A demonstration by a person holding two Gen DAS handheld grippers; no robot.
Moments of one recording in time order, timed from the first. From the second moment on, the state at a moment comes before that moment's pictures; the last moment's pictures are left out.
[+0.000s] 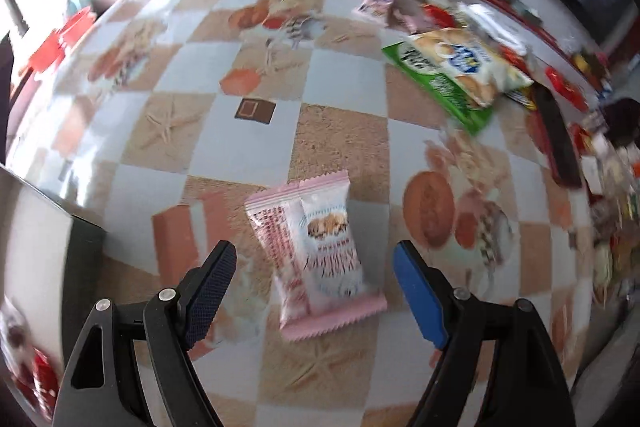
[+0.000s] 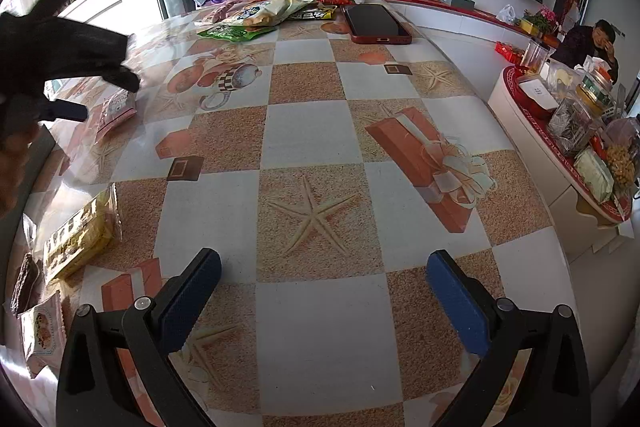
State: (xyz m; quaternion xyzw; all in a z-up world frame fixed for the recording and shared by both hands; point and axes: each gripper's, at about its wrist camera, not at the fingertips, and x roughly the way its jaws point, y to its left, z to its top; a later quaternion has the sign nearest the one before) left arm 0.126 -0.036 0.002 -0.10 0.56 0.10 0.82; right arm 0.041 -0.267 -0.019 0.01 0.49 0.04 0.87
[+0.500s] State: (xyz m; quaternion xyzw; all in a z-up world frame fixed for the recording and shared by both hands) left arm 0.087 -0.052 0.005 -0.09 0.52 0.03 0.85; right arm 0.042 -0.266 -0.018 0.01 0.49 0.04 0.87
